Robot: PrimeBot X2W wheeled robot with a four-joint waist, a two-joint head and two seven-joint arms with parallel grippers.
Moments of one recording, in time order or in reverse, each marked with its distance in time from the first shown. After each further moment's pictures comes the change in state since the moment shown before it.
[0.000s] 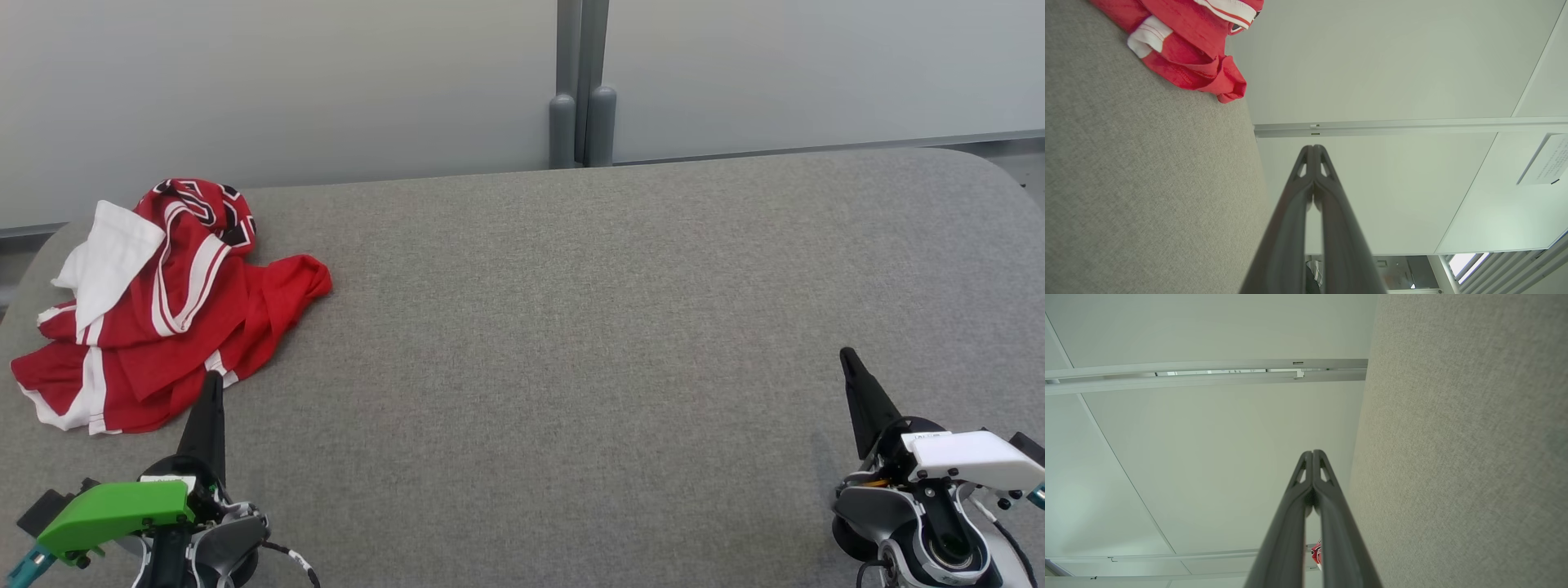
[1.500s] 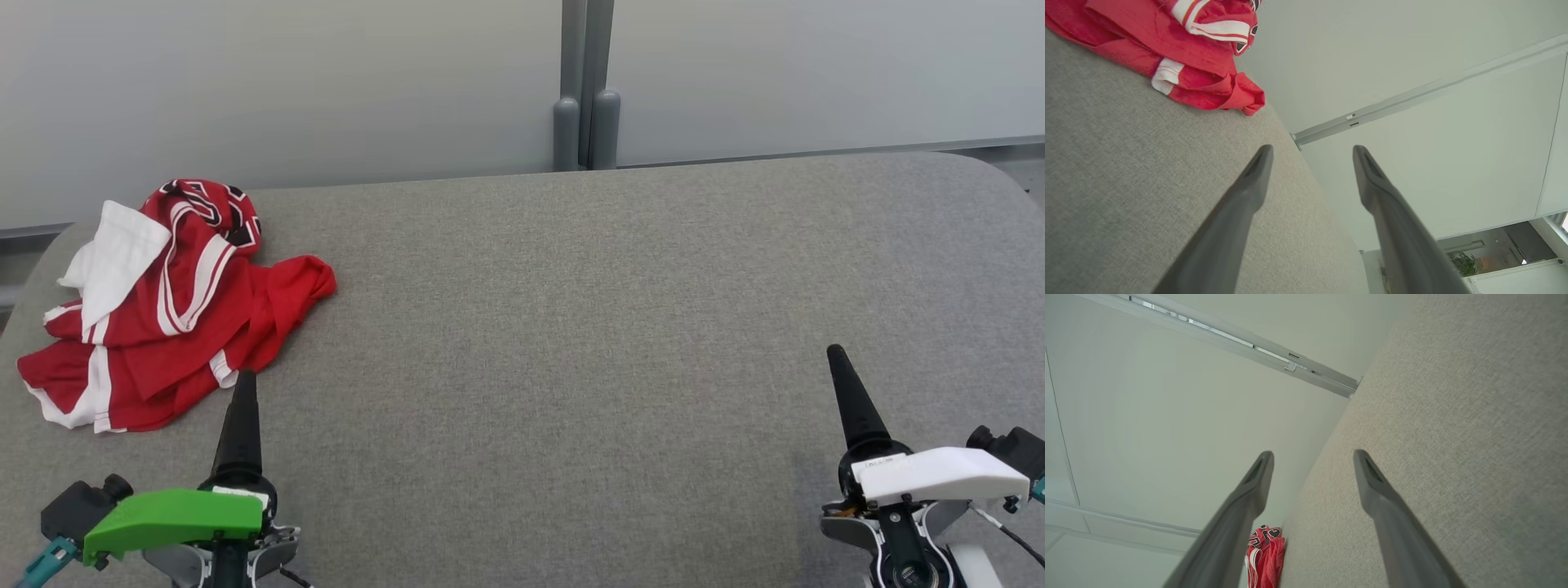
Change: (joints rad) left arm 0.065 -0.009 -0.094 -0.079 0.369 0.044 -0.125; right arm 0.072 0.012 0.059 -0.090 -0.394 0.000 -0.118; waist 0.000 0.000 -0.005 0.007
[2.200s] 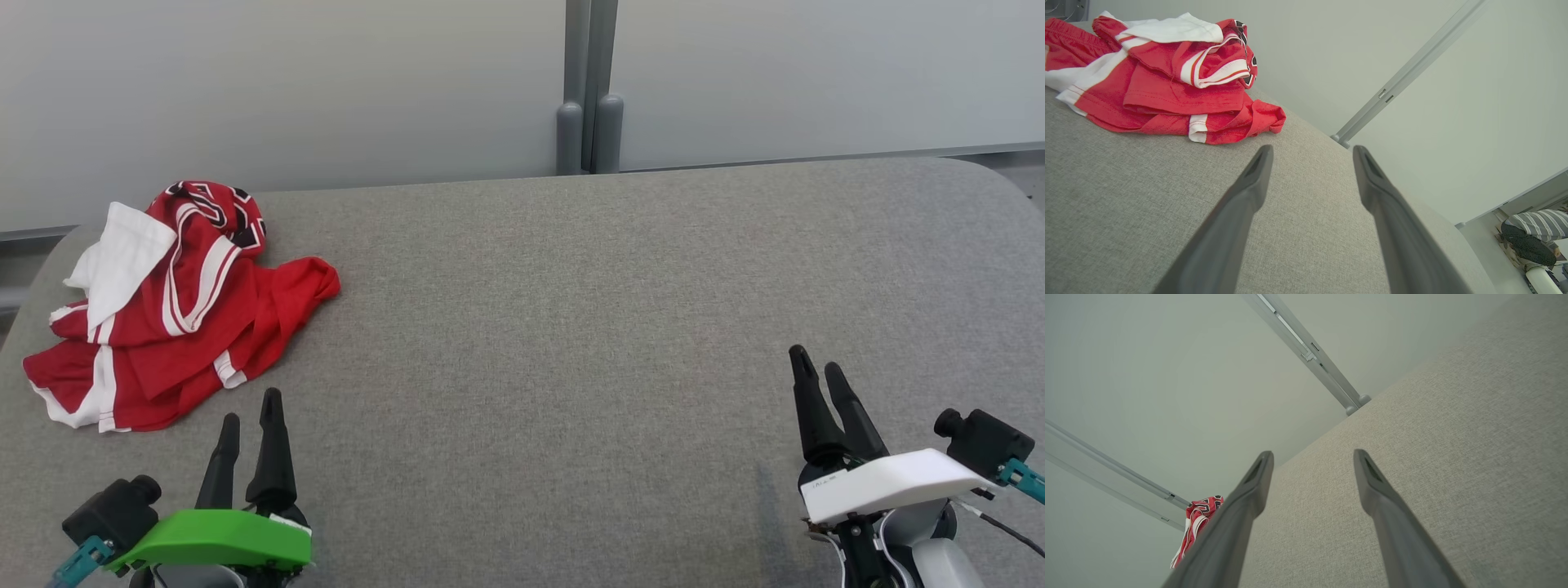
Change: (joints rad) left arm 0.054 0.005 -0.039 -0.046 0.457 0.017 -0.075; right arm 0.022 -0.003 0.071 -0.062 -0.408 0.000 -0.071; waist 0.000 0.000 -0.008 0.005
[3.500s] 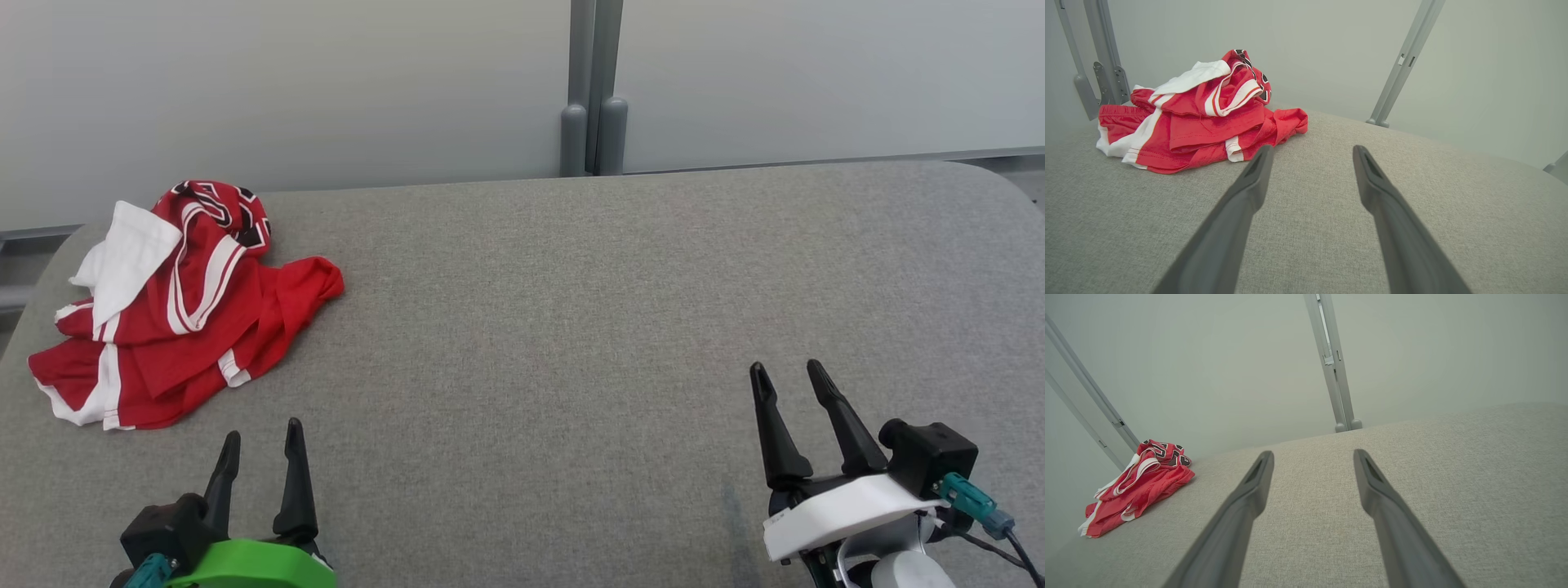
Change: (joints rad) left arm 0.049 0.021 -0.042 0.031 0.411 0.026 -0.108; right arm 0.030 -0.004 0.058 -0.021 -0.477 0.000 -0.103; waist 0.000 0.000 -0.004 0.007
